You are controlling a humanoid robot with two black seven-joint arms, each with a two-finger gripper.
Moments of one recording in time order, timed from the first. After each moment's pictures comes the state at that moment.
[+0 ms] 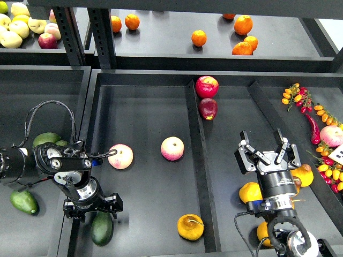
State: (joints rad) left arm -1.04 0.10 0.59 -0.81 0.23 -0.49 0.49; right arm -0.10 0.02 1.37 1.28 0.36 0.49 -0.12
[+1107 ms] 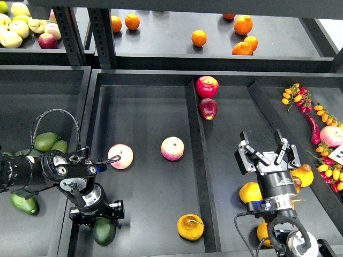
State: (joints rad) left arm -1.02 0.08 0.57 -0.76 0.17 -0.49 0.49; right arm -0.10 0.01 1.37 1.27 0.36 0.49 -0.12
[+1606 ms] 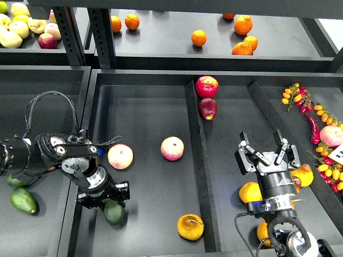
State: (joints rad) left arm -1.20 0.16 0.55 -0.80 0.13 -0.49 0.49; right arm -0.10 0.02 1.36 1.27 0.36 0.49 -0.12
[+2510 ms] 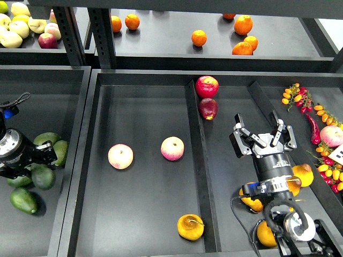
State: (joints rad) left arm -1.24 0.69 0.53 -1.04 0.19 -0.49 0.49; right arm 0.06 0.01 1.35 1.30 0.37 0.38 -0.12
